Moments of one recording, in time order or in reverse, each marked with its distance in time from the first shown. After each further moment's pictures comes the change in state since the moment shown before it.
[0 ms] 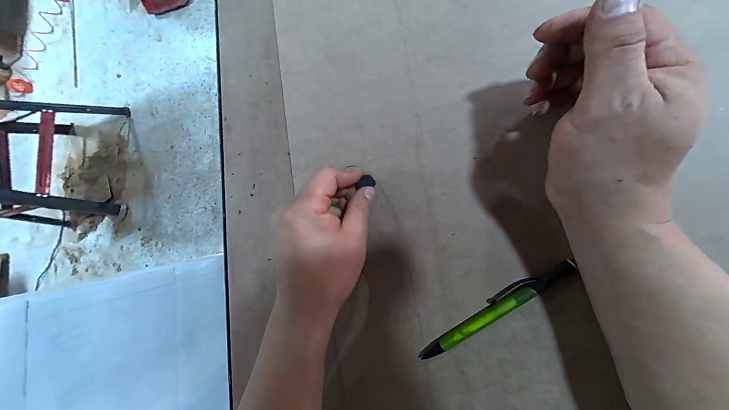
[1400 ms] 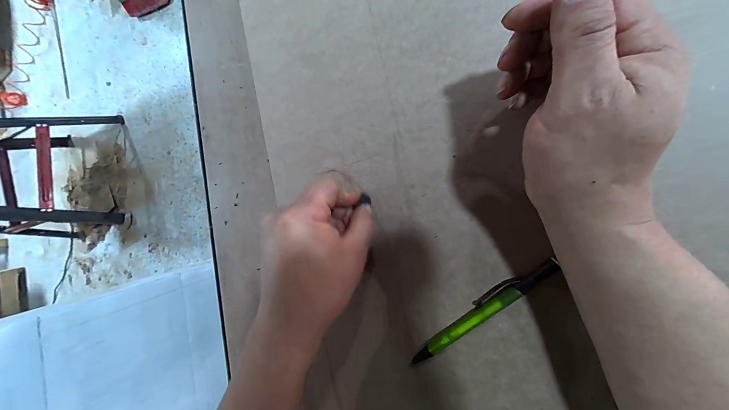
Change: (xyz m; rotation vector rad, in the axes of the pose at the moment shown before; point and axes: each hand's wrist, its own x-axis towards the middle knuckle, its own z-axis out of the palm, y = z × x) left_hand 0.003 0.020 -0.004 0.256 -0.166 -0.008; right_hand -0.001 0.000 0.001 0.011 0.024 0.007
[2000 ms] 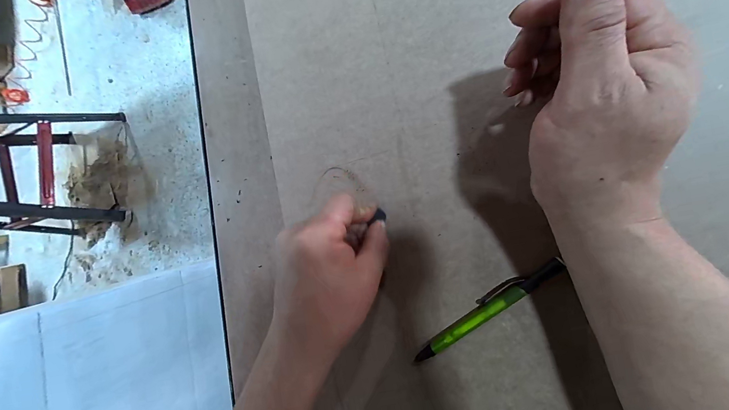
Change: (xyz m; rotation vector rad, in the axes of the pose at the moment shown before) left_hand -0.015 -0.001 0.007 -0.037 0.007 0.077; right_hand 0.001 0.001 0.001 0.009 -0.001 -0.009
